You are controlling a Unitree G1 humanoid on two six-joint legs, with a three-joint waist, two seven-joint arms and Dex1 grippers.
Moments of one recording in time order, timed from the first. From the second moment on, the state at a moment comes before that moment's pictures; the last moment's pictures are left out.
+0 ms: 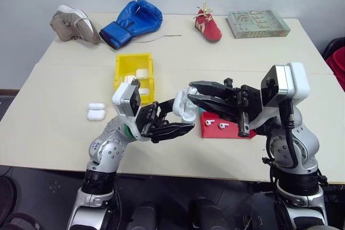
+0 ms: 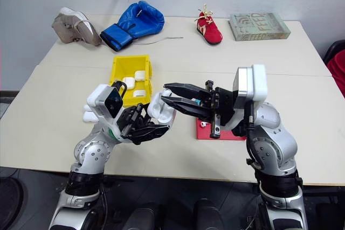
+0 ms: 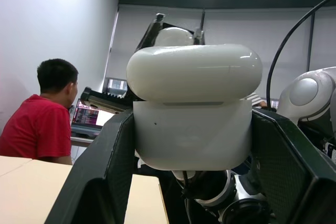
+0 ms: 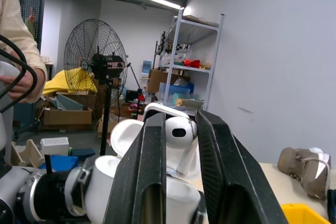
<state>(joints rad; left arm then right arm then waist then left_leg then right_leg) -0.41 0.21 -0.02 -0.19 -0.89 0.43 -1.16 -0.47 -0.40 -0.04 -0.43 0.79 0.31 1.04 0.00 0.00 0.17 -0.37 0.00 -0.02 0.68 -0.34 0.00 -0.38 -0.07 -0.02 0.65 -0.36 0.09</state>
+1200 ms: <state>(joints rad) -0.30 0.30 0.01 -0.17 -0.79 0.32 -1.19 -0.21 -0.76 -0.30 -0.37 0.80 0.37 1.15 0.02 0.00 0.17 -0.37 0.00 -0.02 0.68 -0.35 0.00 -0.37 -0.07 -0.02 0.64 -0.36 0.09</state>
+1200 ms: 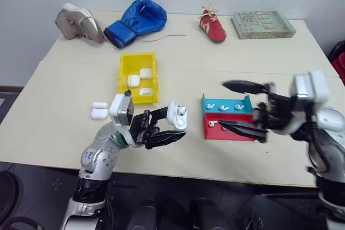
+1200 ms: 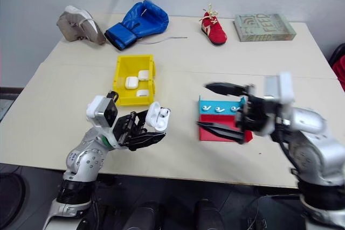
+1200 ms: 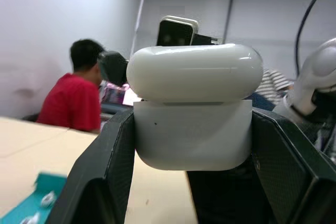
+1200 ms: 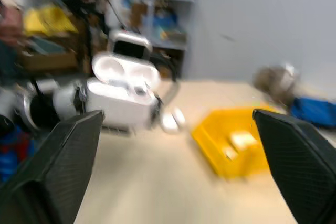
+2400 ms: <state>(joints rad) -0.24 0.33 0.07 -0.11 -0.69 0.17 -1.11 -0.88 -0.91 0.19 0.44 0.10 0.12 1.33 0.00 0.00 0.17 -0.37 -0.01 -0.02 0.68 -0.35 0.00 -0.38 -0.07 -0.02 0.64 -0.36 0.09</state>
